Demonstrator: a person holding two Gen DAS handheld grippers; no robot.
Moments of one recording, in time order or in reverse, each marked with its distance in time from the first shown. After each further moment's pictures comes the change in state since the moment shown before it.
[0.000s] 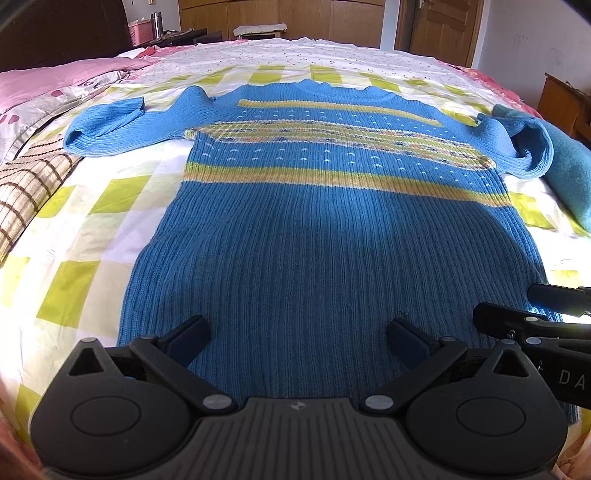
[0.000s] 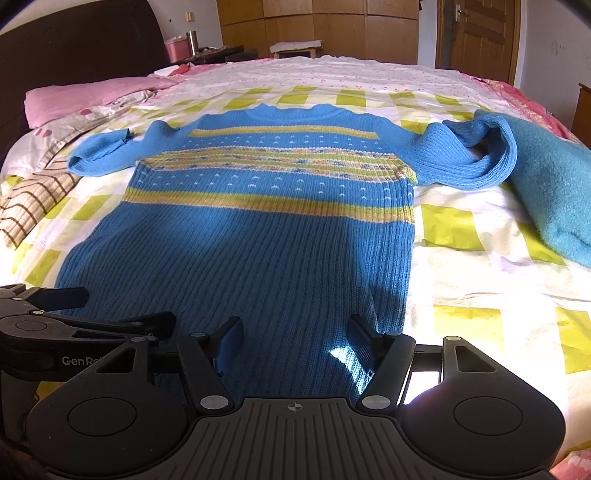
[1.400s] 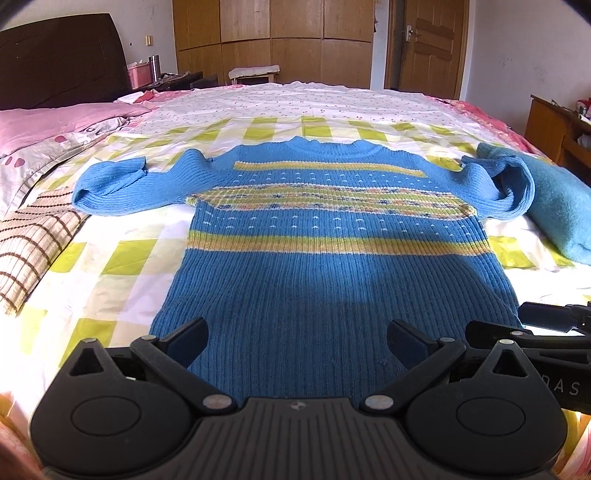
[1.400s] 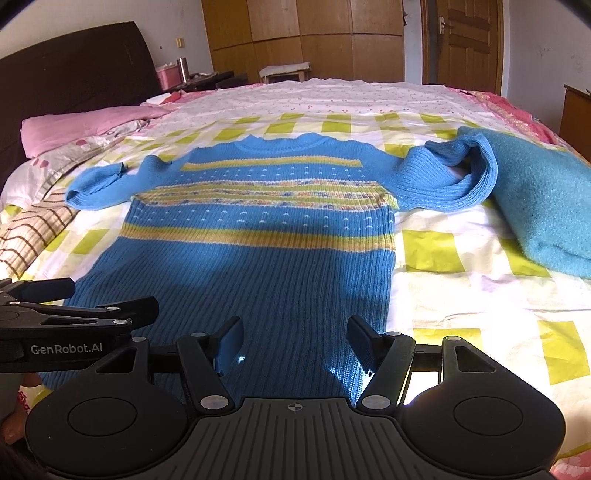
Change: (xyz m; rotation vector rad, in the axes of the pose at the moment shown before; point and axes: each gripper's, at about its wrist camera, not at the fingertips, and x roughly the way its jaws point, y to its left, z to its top) left arm -0.029 -0.007 0.019 0.035 -0.143 0.000; right arm -0.015 -0.010 0.008 0.048 -0.077 -0.005
